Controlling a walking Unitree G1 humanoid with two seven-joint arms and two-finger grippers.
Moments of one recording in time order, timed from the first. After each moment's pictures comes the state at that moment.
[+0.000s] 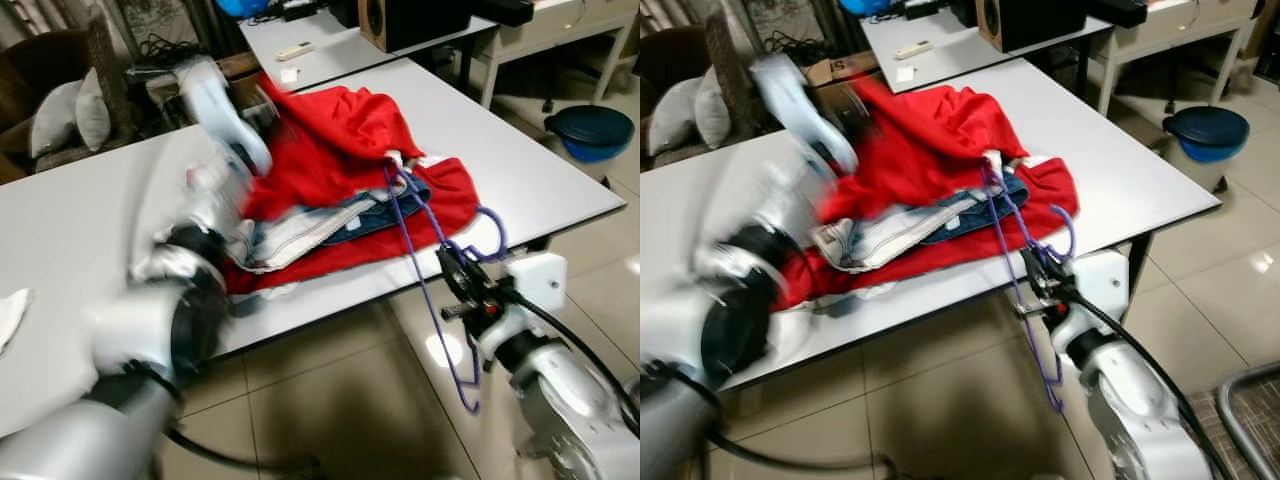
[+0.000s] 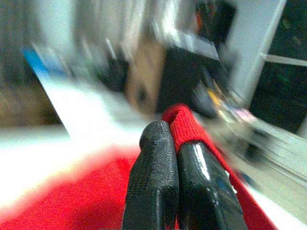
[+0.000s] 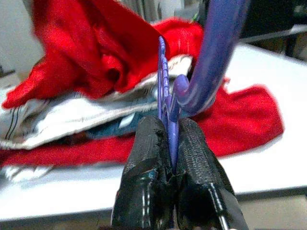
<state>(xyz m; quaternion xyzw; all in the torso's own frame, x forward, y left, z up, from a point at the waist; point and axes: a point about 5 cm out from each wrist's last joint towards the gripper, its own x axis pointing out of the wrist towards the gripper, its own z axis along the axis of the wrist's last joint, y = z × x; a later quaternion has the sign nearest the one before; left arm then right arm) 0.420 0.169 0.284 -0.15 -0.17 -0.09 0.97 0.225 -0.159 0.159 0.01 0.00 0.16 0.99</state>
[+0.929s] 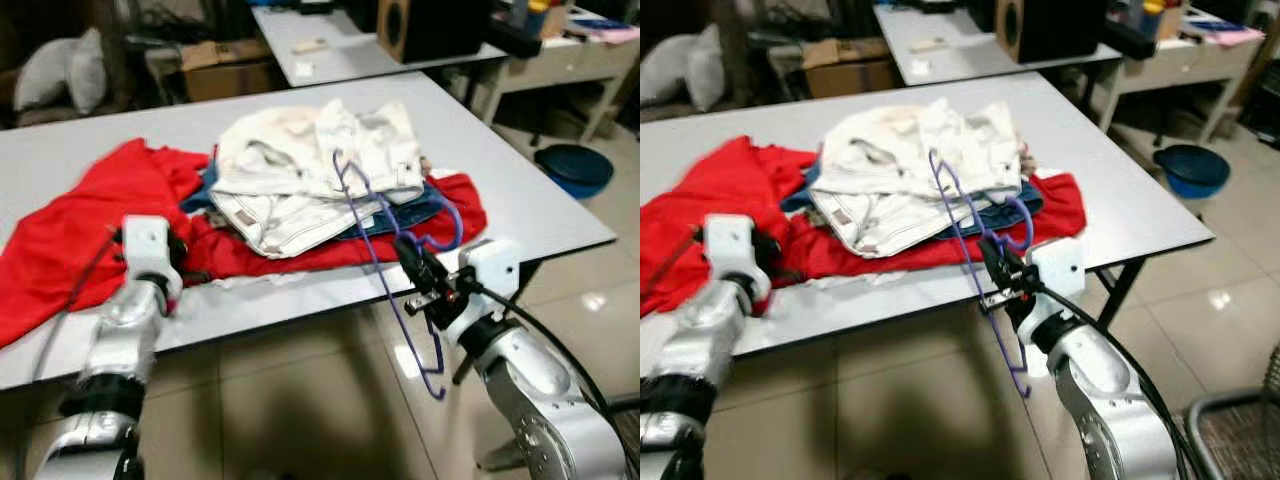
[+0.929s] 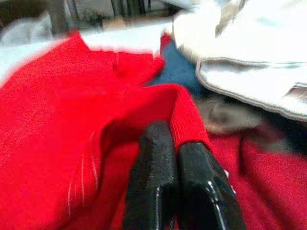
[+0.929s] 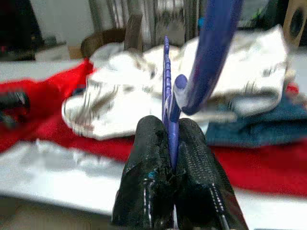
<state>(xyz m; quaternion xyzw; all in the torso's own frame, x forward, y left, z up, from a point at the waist) 0.321 0.236 0.099 0.04 0.07 0.00 1.00 0.231 -0.135 0.147 0.03 0.03 0.24 0.97</state>
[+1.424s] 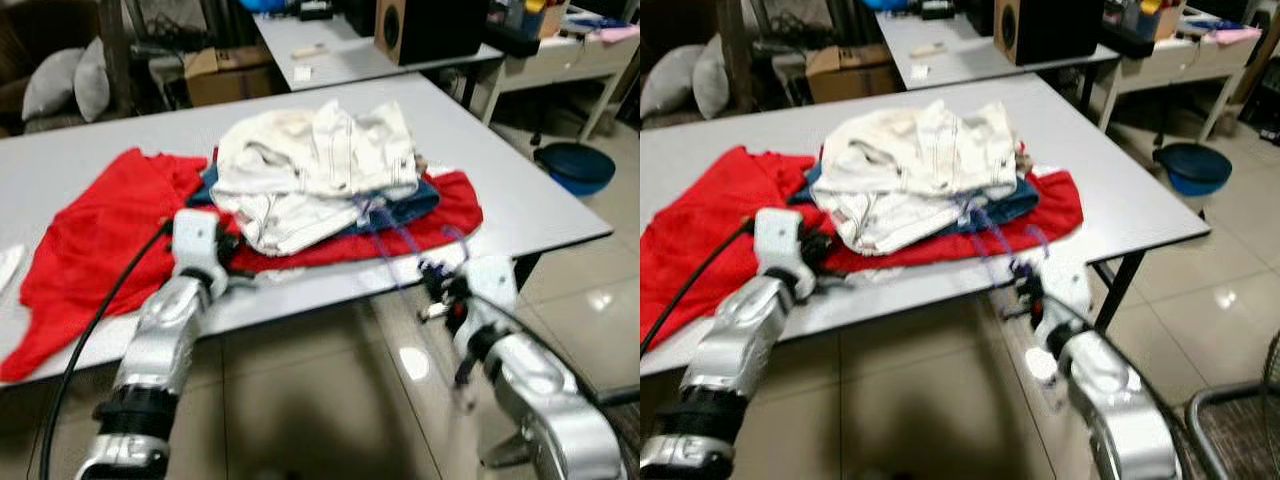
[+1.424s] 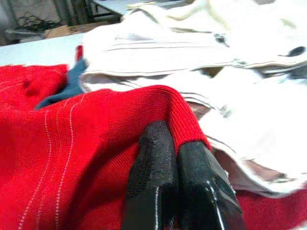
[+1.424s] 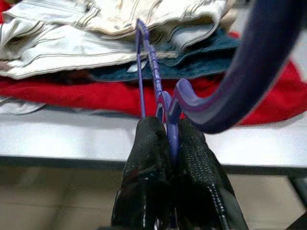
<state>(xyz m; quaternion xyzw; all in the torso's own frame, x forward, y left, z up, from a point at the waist) 0.324 0.173 0.113 0.02 0.06 -0.09 0.99 0.247 -0.159 0.125 -0.04 0.09 0.14 0.99</state>
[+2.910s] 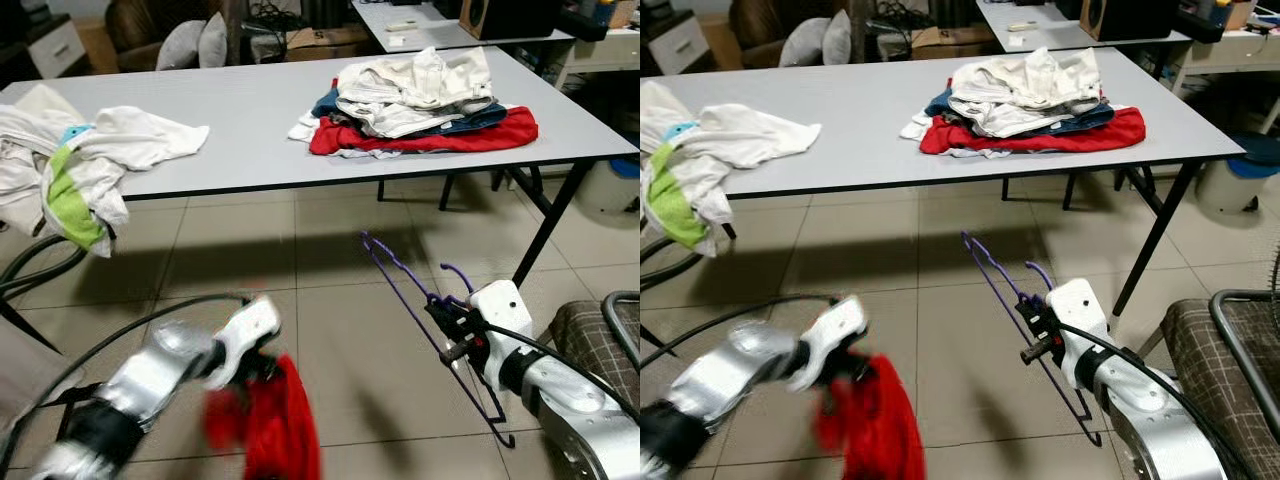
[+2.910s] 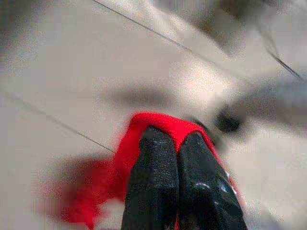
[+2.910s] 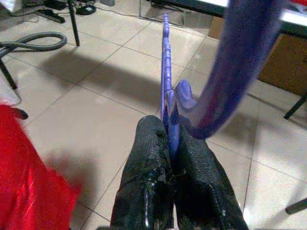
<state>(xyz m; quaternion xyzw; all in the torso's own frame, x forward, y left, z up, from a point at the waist) 0.276 0.151 0.055 0.14 0.34 -0.45 0.81 0.219 -0.181 0.112 -0.10 0.18 0.24 0.95</state>
